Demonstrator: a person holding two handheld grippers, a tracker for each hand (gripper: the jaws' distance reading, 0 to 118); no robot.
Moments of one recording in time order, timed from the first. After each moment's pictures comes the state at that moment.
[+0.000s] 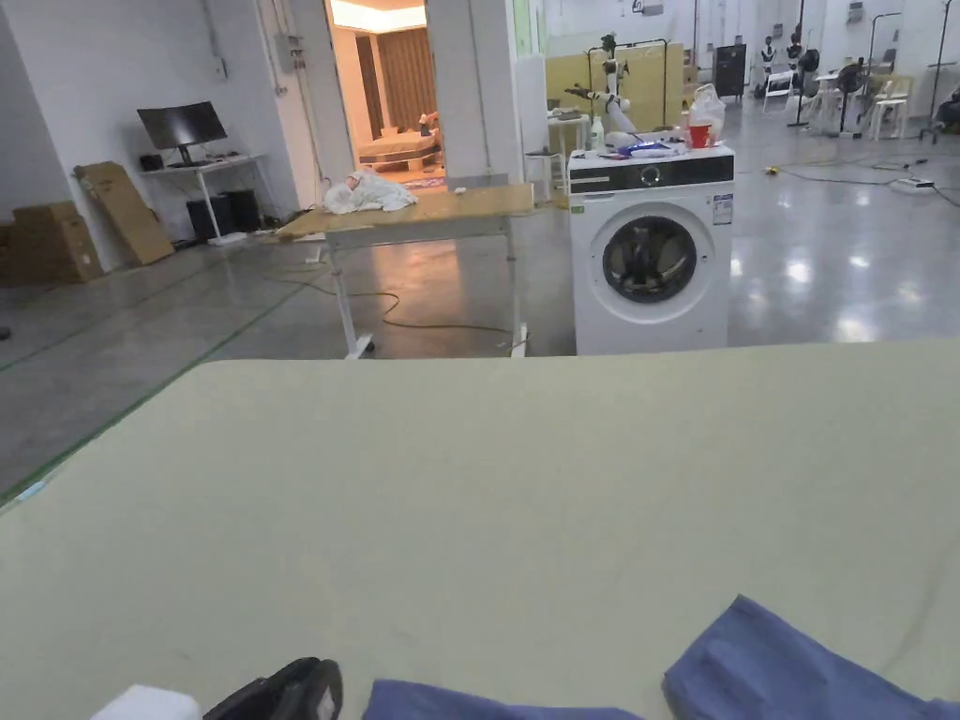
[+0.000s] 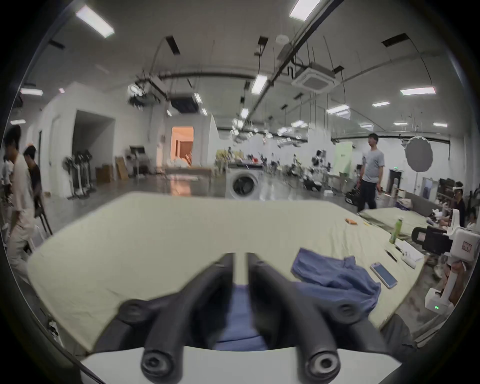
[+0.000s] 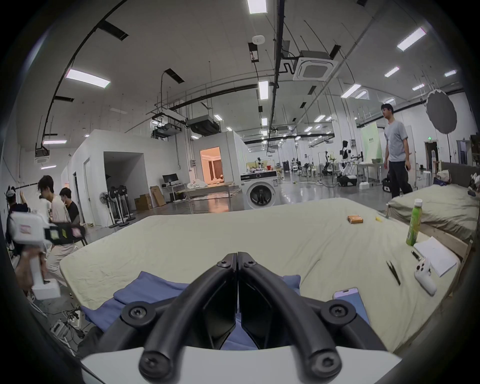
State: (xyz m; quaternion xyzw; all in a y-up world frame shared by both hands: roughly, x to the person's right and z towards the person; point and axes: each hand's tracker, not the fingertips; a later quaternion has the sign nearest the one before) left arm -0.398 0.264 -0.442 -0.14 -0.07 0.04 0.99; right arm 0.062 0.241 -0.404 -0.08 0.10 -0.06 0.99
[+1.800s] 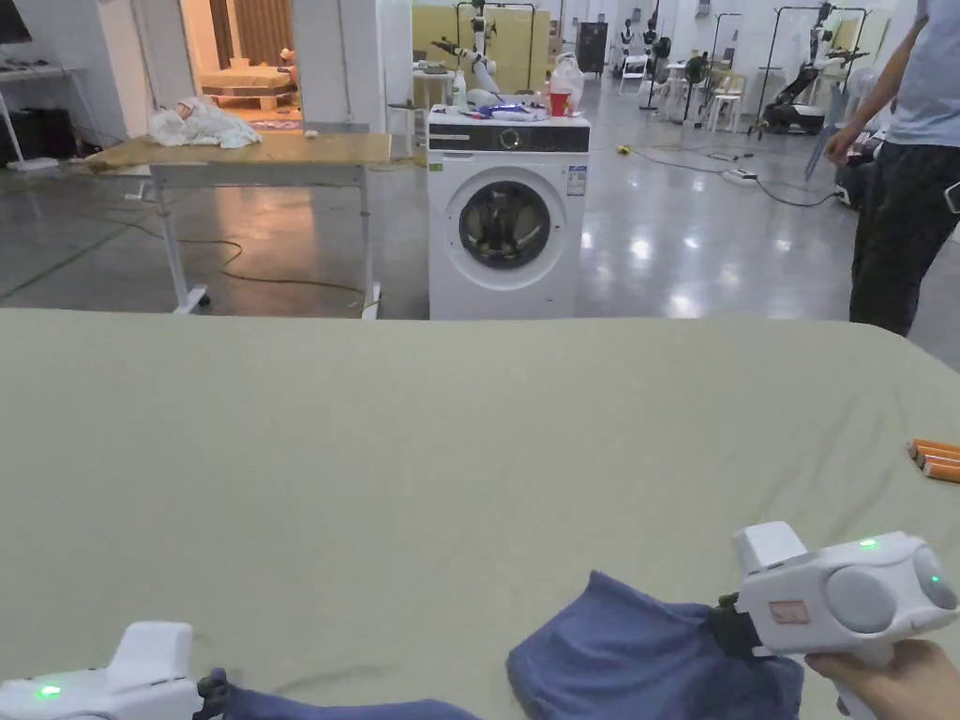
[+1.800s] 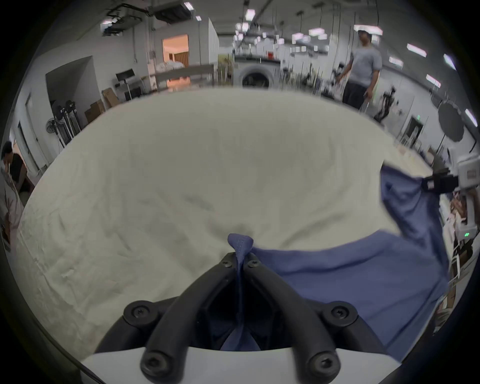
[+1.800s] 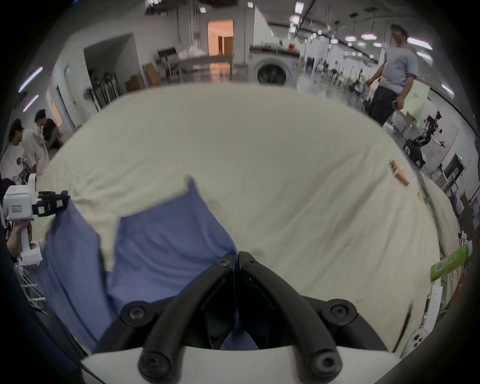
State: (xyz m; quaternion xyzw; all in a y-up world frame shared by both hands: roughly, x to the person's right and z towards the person) left arm -0.415 0.126 -0.660 -0.39 -0.05 0.02 0.92; right arm 0.098 0.183 -0.719 -0.42 0.13 0.07 0.89
